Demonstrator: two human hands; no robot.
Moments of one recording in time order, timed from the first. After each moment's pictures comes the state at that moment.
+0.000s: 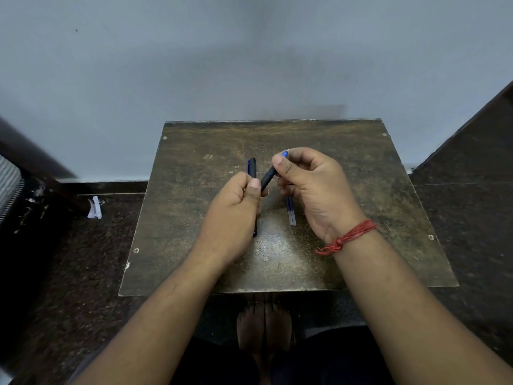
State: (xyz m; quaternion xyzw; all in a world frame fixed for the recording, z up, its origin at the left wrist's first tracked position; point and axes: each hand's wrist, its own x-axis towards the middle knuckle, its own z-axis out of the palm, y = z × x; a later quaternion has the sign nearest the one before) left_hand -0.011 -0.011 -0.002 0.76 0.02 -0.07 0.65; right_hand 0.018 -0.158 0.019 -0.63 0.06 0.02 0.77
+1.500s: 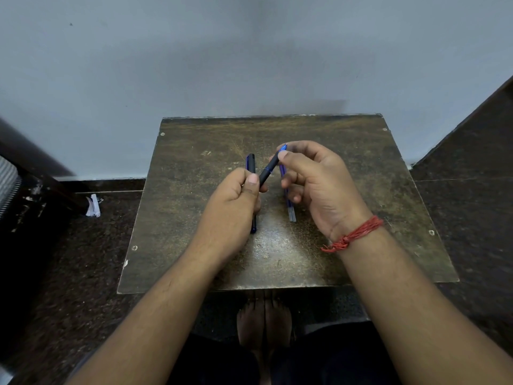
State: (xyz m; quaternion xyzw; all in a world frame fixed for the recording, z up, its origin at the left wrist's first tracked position) left_hand -0.011 -0.008 -0.001 0.74 0.01 -0.09 0.67; right_hand 0.016 -0.163 0.026 -0.63 0.09 0.06 0.77
